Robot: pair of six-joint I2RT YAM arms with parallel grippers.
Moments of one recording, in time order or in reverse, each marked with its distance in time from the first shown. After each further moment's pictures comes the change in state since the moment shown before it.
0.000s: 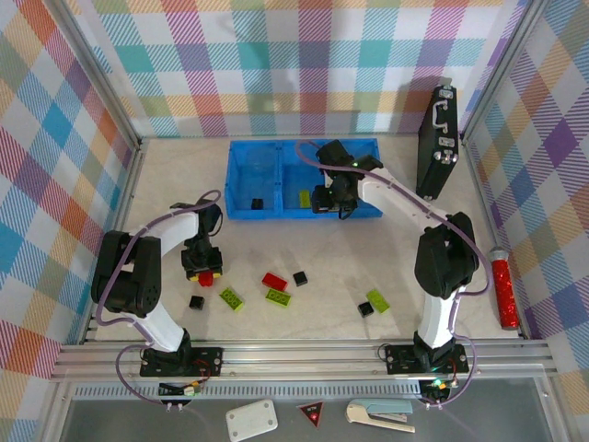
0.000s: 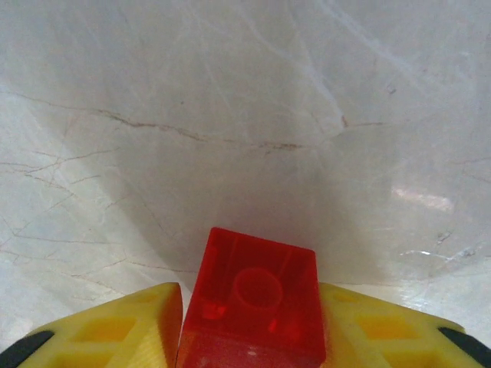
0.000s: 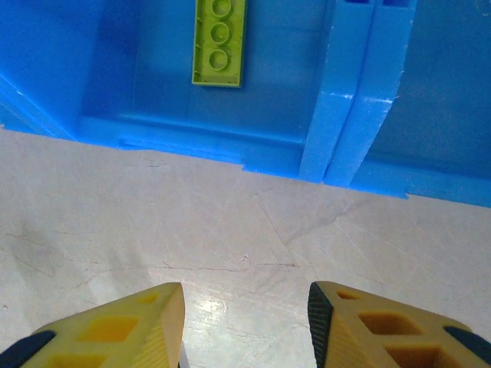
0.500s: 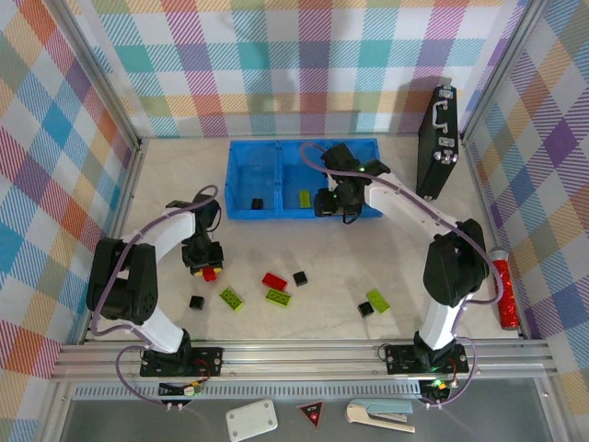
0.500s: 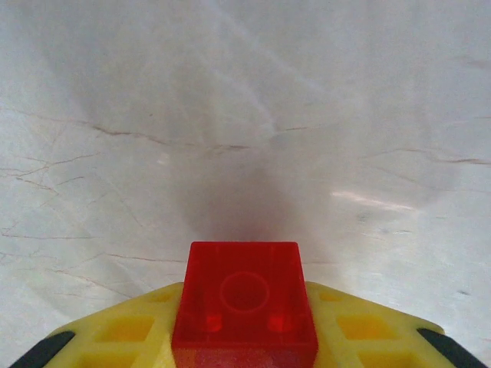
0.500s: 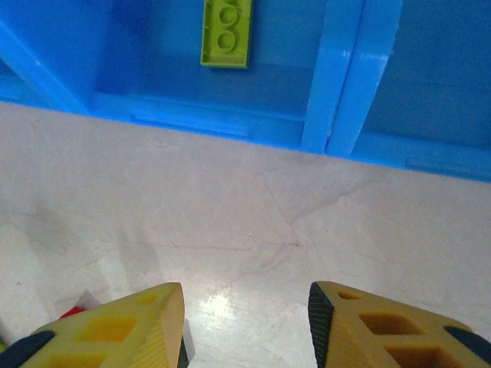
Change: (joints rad) left arm 0.000 -0.067 0.026 0.006 0.065 -0.006; right arm 0.000 -0.090 -0.093 0.026 -0.031 0.000
